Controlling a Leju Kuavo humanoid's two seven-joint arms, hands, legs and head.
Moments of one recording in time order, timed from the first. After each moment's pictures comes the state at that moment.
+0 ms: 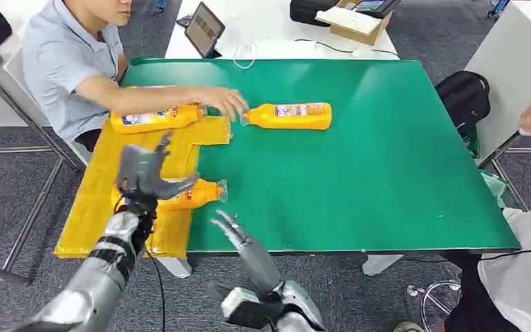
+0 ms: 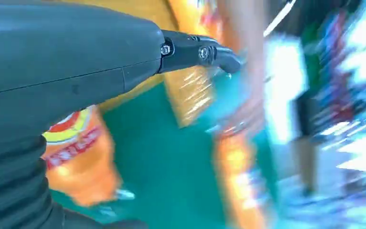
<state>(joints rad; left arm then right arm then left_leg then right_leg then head) -0.51 -0.13 -0.04 -0.83 -0.09 0.02 -0.46 -0.08 0.12 0.57 -1.23 0.40 -0.39 -0.66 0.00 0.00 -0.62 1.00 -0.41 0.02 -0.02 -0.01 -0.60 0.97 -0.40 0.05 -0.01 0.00</state>
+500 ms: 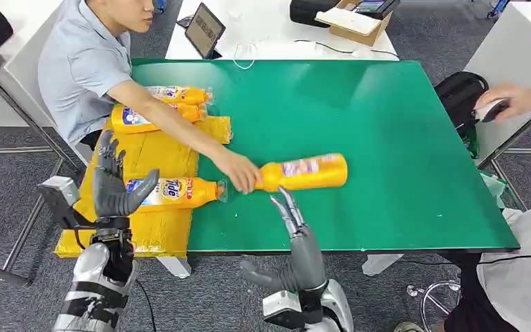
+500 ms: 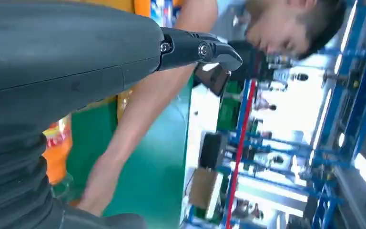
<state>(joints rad) -0.22 -0.13 -0.05 -1.36 0.09 0.13 -0.46 0.02 0.06 0.41 -1.47 0.54 -0.57 -0.68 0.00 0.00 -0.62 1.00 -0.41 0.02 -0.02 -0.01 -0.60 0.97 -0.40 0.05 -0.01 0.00</state>
